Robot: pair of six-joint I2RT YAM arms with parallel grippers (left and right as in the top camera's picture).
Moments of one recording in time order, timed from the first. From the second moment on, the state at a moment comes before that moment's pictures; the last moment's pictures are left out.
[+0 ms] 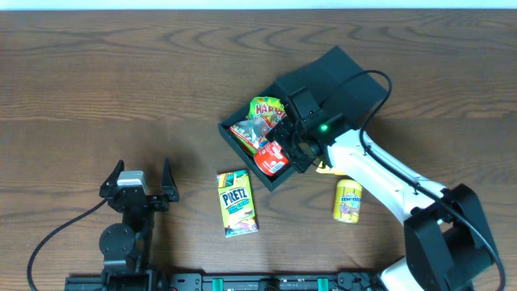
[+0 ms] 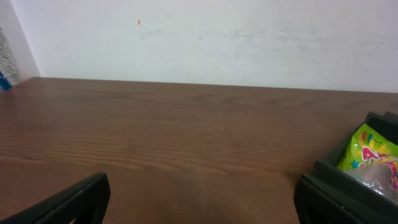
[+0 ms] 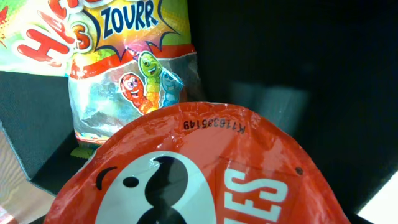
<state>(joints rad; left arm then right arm) 0.01 0.01 0.01 -0.10 0.02 -0.04 0.55 1.69 1.11 -0.61 -0.16 1.35</state>
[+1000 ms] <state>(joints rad) 0.01 0.01 0.01 -0.10 0.02 -0.04 0.55 1.69 1.11 -0.57 -0.17 1.35</state>
